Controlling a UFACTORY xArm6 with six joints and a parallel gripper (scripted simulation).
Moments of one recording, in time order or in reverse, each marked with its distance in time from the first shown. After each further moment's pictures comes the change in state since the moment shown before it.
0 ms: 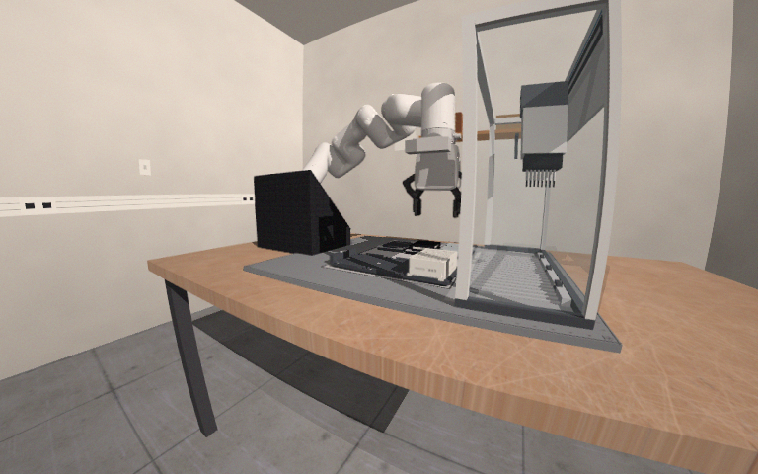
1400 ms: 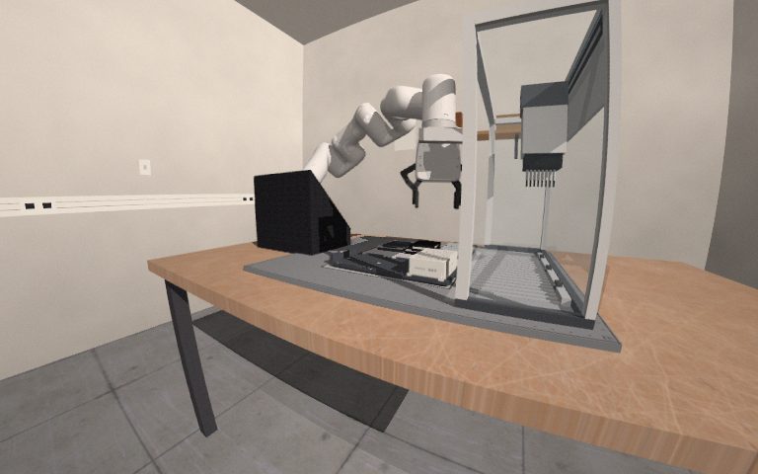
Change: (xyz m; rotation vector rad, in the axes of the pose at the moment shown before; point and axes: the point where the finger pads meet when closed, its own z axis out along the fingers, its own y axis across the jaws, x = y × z) arm 0.000 0.000 -0.019 -0.007 0.001 -0.391
